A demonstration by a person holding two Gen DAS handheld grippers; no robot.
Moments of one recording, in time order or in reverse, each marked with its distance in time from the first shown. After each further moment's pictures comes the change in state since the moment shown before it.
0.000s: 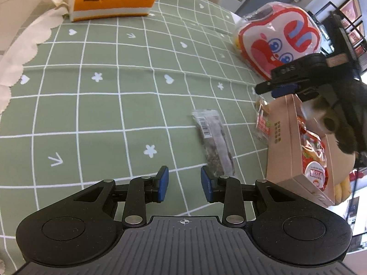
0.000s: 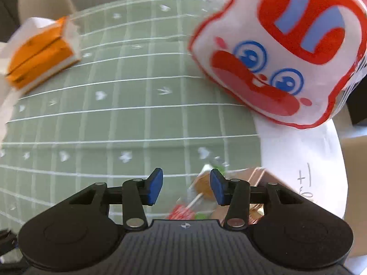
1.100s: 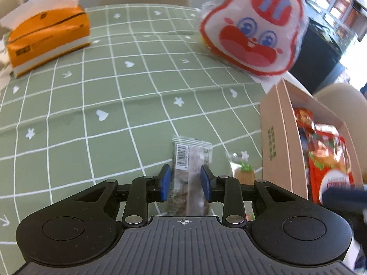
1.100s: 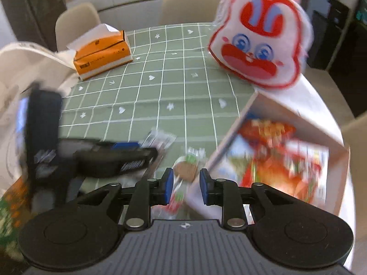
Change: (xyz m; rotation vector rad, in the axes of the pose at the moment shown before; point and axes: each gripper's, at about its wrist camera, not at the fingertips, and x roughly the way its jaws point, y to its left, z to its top) left arm 0.067 -0.090 0.018 0.237 -0.073 0.124; right arm -0.100 0.017 -0.193 0.067 -0.276 0.157
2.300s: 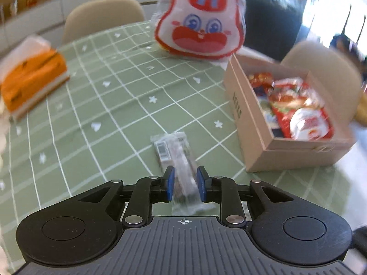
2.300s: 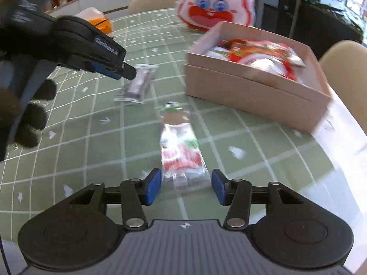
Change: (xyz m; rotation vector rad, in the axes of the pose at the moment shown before) left arm -0.037 -0.026 -0.034 0.336 -0.031 0.013; right arm -0.003 0.033 -0.171 0.149 -0.135 -0.210
